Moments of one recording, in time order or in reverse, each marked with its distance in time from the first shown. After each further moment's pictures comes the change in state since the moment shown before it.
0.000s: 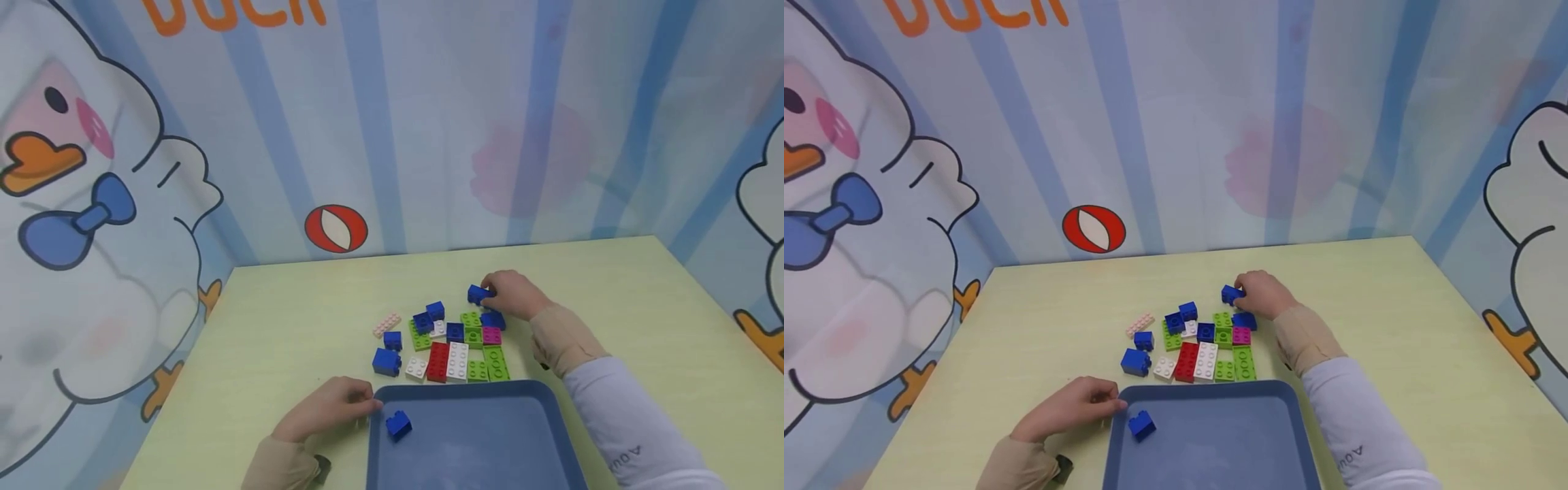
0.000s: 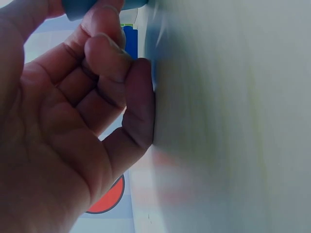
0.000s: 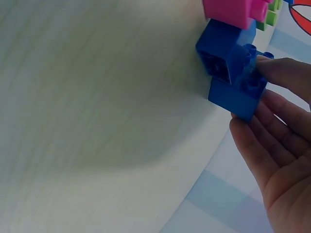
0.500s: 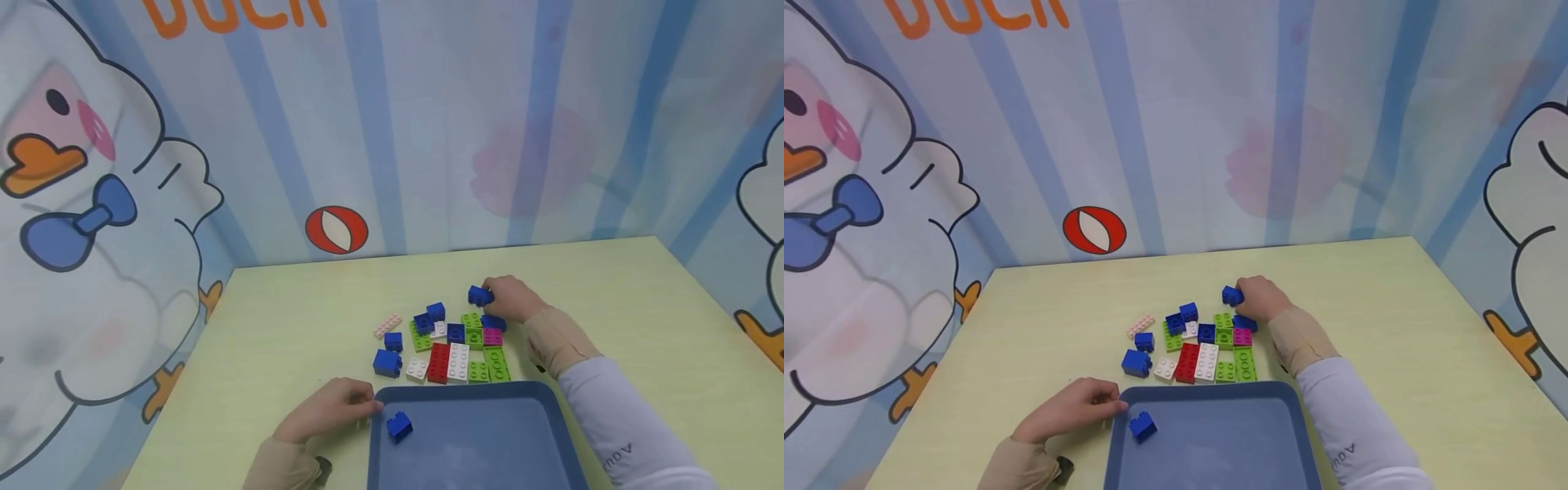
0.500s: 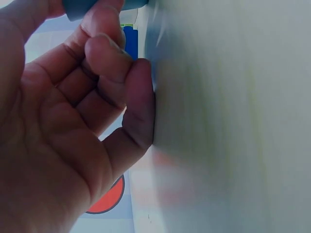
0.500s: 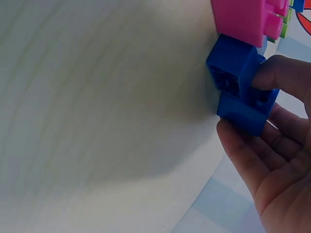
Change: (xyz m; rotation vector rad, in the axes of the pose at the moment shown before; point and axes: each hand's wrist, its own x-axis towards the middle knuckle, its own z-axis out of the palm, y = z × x) left_hand 0.000 0.003 0.000 -0.015 -0.009 -0.024; right_hand 0.002 -0.003 0.007 0.006 -0.056 0.062
